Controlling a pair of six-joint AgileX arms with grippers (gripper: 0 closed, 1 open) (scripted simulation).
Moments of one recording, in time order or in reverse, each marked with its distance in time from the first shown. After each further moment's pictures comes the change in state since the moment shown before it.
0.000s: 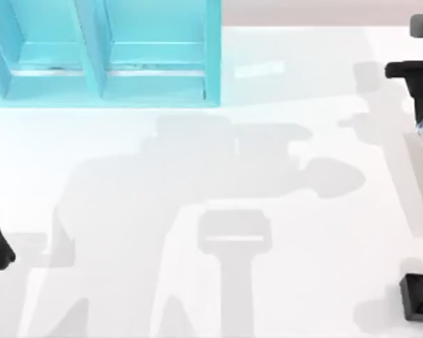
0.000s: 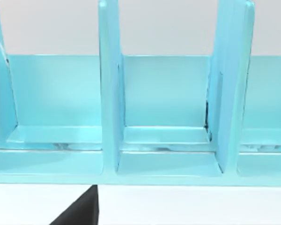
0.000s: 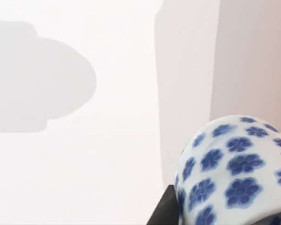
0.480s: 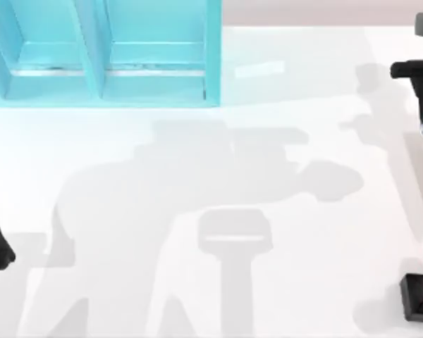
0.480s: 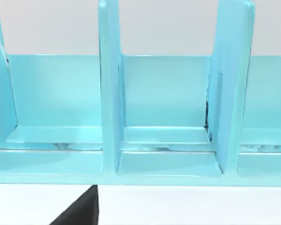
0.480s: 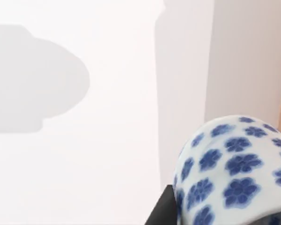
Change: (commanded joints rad) left arm 0.000 0.000 0.000 0.000 0.000 0.000; right arm -0.002 -0.044 -0.047 0.021 0.000 -0.015
